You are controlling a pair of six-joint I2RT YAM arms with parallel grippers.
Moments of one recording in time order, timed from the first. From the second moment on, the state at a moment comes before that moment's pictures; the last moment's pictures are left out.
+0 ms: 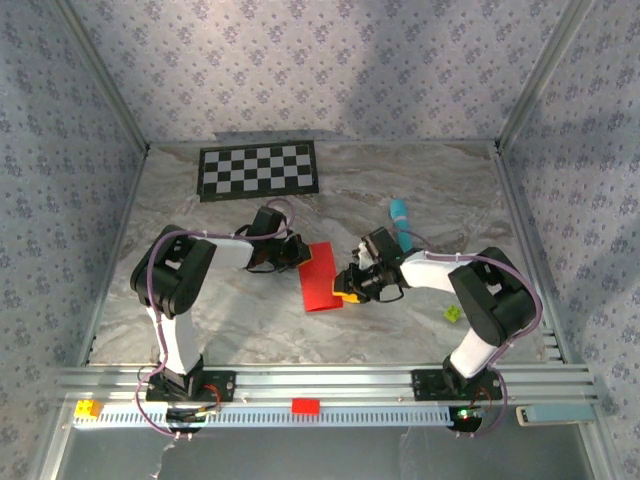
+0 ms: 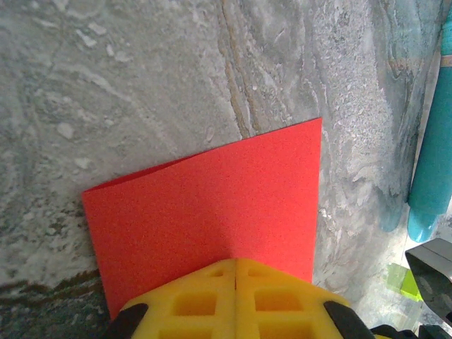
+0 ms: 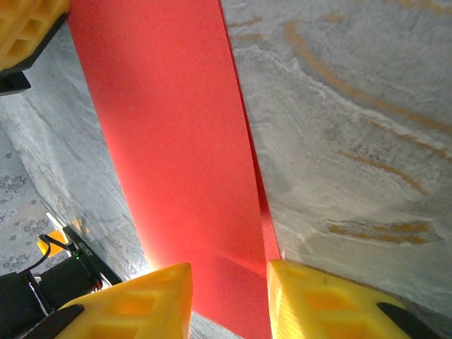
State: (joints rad) left arm -0.51 1.87 0.89 0.09 0.51 -0.85; right arm 0.57 1.65 0.73 -0.15 -0.64 0.83
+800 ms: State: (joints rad) left arm -0.51 1.93 0.98 0.03 0.55 -0.80; right arm 0.52 1.71 0.73 0.03 -0.71 0.90
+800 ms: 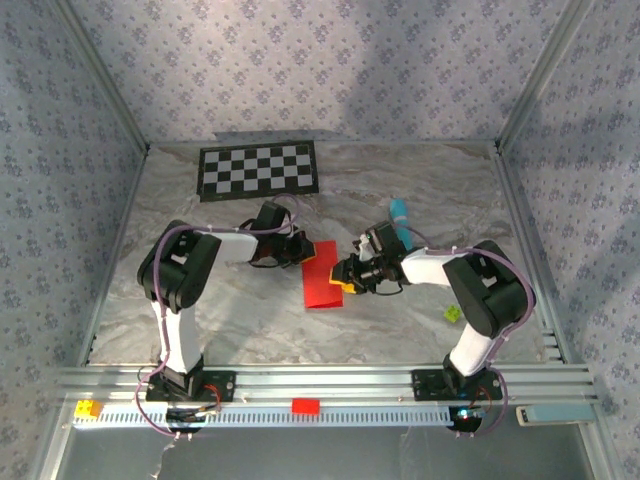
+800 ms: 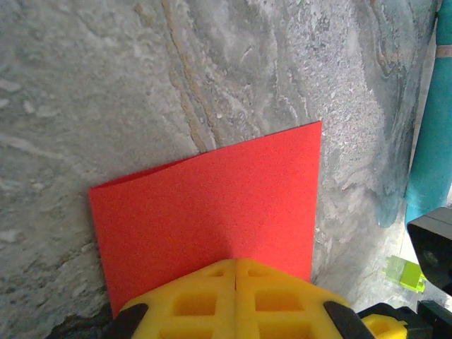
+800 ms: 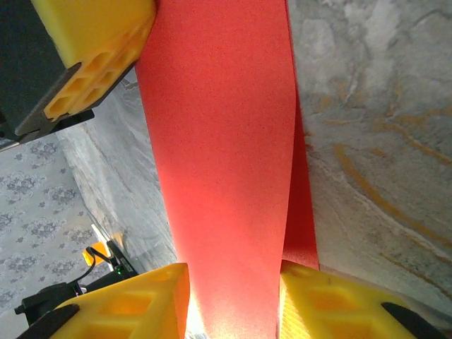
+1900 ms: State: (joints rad) left arm -0.51 1.95 1.02 0.01 0.57 -0.78; right arm 0.46 1.80 0.74 0.14 -0.76 0.91
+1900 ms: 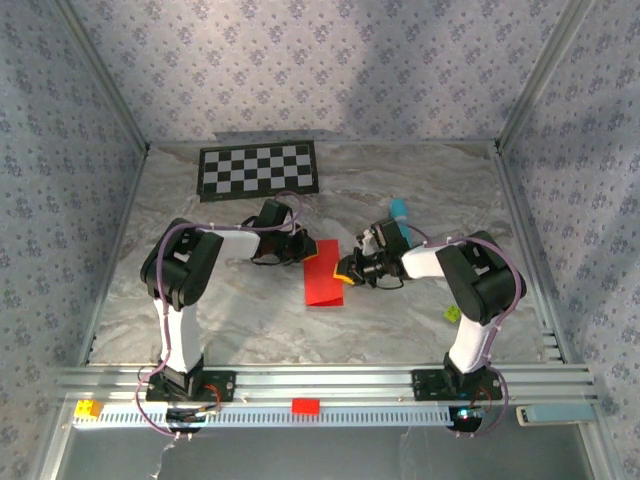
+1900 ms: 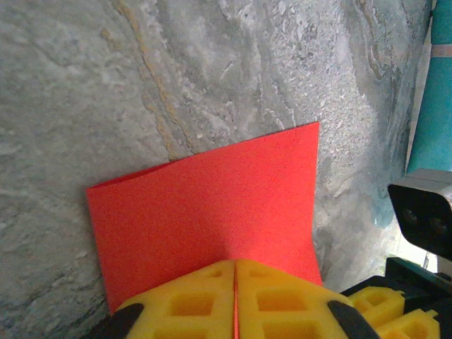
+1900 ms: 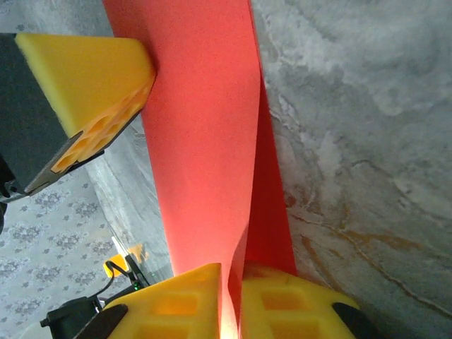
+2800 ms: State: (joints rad) left arm -0.75 1.46 0.82 -0.14 0.24 -0.50; right arm 0.46 1.80 0.74 0.20 -0.75 1.00
